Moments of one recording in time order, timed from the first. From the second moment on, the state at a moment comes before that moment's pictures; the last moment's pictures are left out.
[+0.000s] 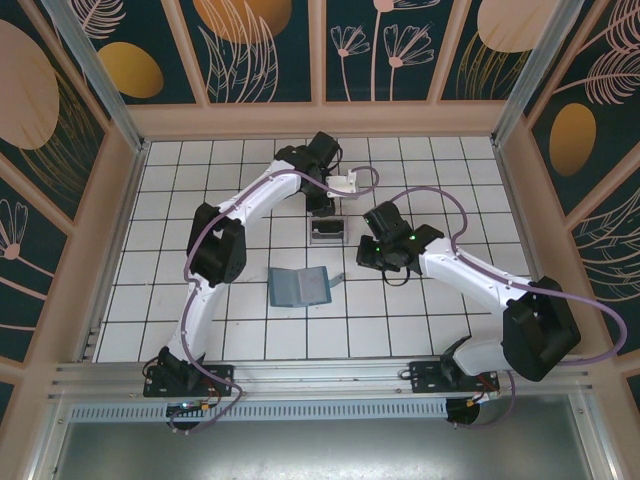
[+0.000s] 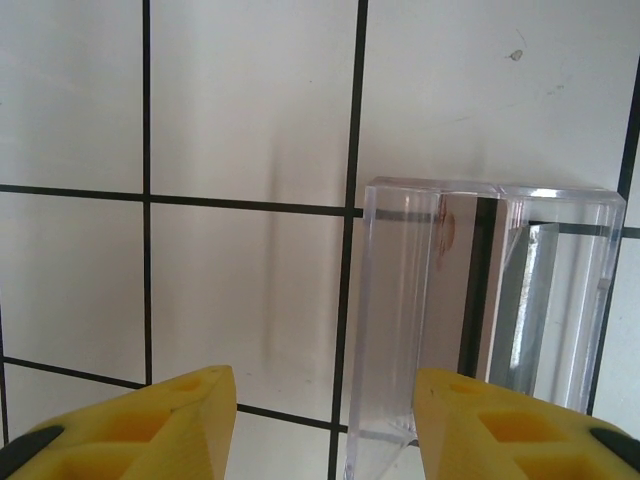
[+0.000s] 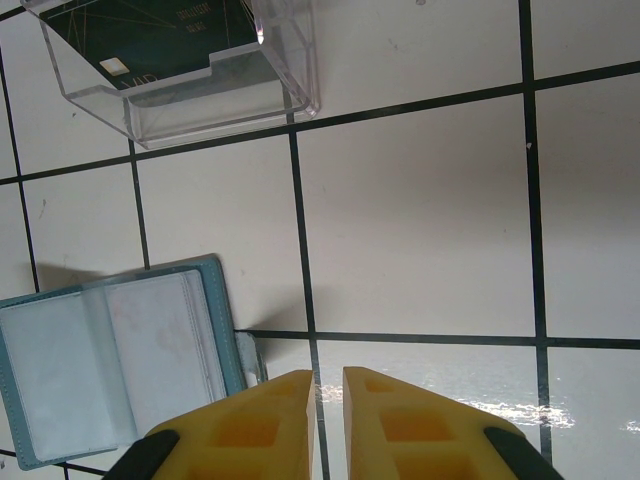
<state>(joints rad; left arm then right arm) -0.61 2.32 2.14 -0.97 0.12 0.88 0.66 1.36 0.91 -0.60 -0.03 0.76</state>
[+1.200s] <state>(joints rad) -0.61 2.37 2.15 -0.91 0.11 0.86 0.66 1.36 0.90 -0.59 -0.03 0.77</state>
